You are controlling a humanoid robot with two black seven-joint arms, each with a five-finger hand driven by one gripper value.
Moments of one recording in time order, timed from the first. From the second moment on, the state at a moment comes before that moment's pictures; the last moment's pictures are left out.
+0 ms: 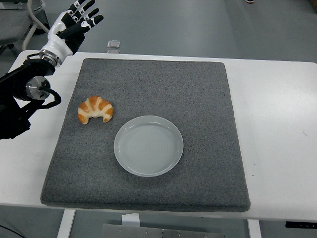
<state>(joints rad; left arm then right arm) -0.92 0.41 -0.58 -0.68 0.03 -0.23 -0.42 0.07 0.00 -0.14 0.15 0.04 -0.03 -0.06</state>
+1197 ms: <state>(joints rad) -0.92 0.42 -0.57 -0.69 0.03 -0.21 -0.41 0.07 0.00 -0.14 0.15 0.04 -0.03 -0.06</state>
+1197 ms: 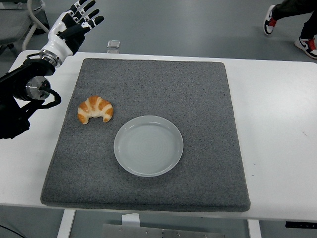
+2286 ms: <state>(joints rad) -1.15 0.91 -0.19 -1.28 0.14 -0.08 -0.33 0.07 0.00 -0.14 0.15 0.04 -0.02 -0.06</state>
